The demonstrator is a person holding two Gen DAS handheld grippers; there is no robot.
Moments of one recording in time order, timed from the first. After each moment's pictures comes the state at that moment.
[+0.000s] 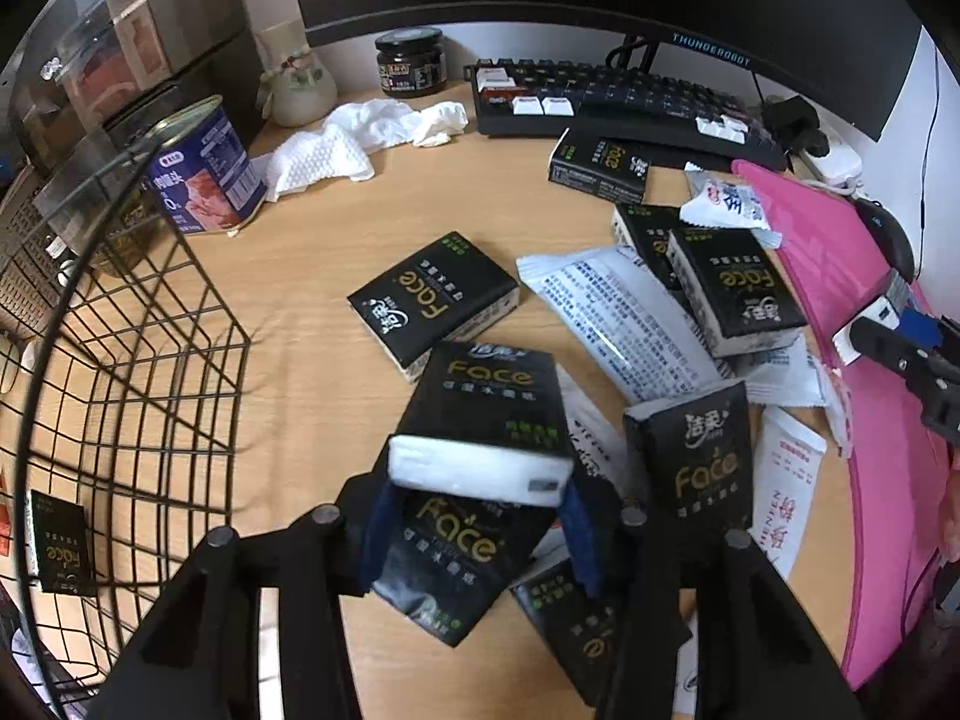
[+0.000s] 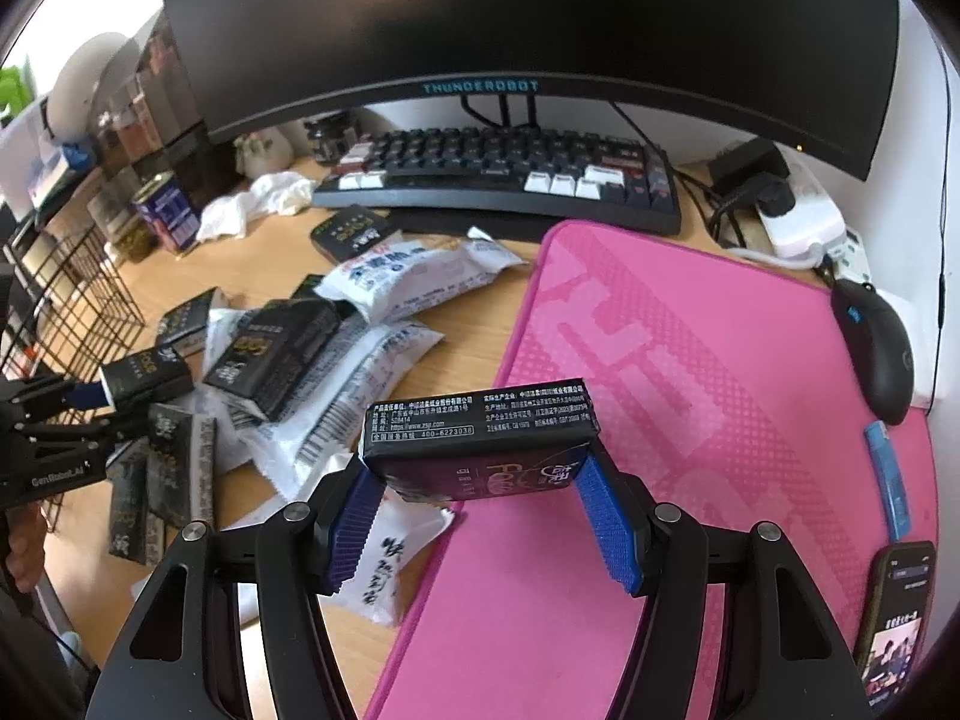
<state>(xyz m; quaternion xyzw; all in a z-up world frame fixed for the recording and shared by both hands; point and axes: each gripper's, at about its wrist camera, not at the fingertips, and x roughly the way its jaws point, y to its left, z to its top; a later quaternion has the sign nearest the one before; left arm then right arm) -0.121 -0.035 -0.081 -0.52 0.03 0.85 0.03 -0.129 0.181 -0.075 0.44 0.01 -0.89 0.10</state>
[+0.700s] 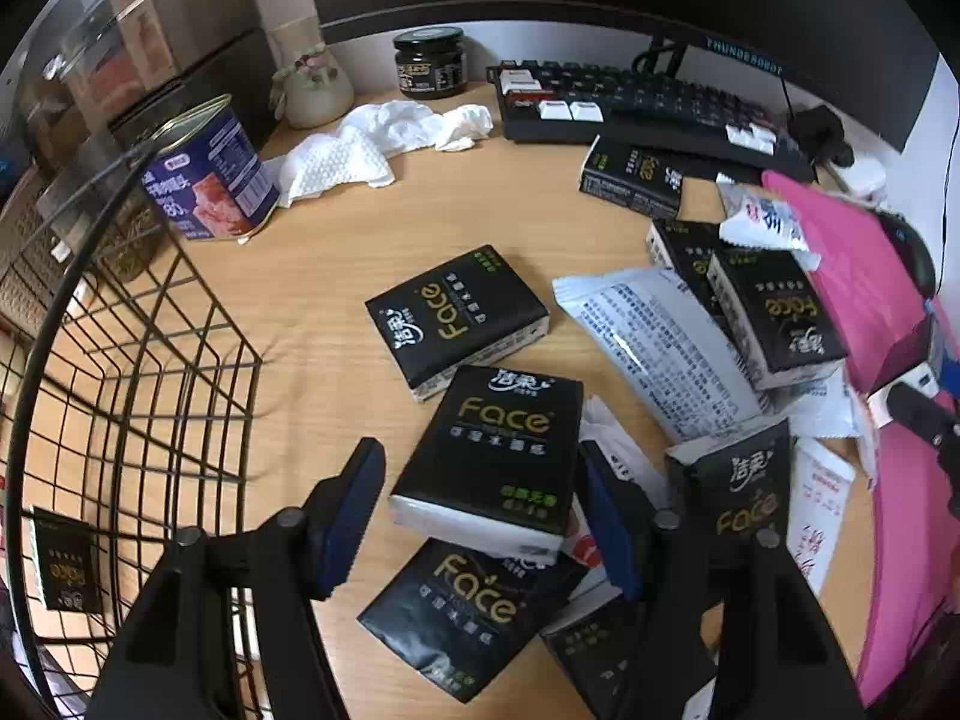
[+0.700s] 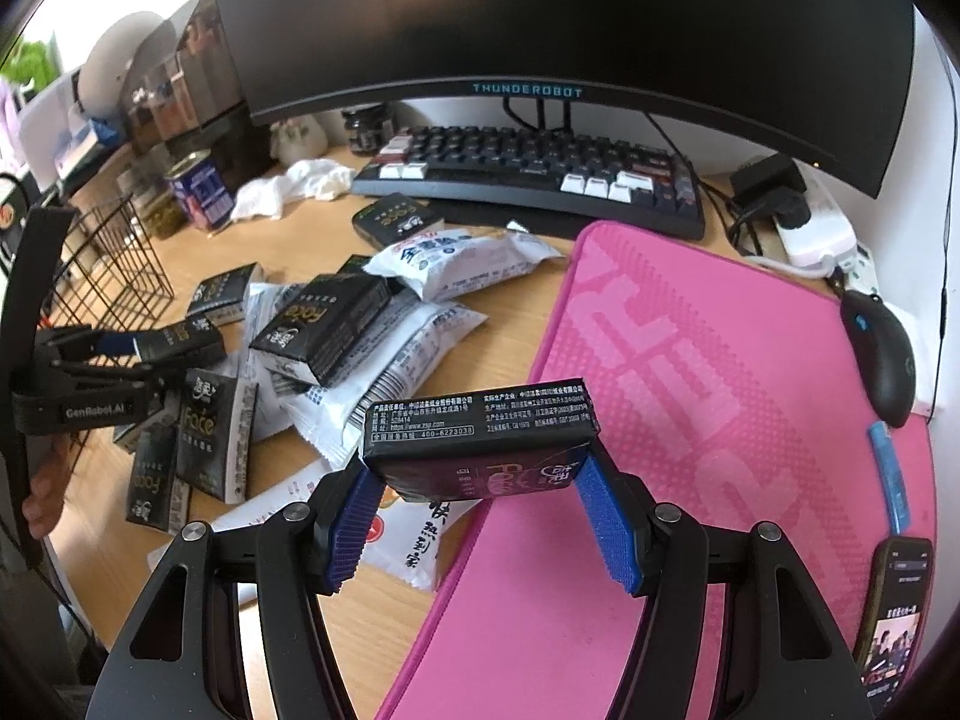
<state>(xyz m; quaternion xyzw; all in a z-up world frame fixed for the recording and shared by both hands) -0.141 -0.040 -0.093 -0.52 0.04 0.85 0.01 -0.114 0.171 -0.075 0.44 0.03 -0.89 0.13</state>
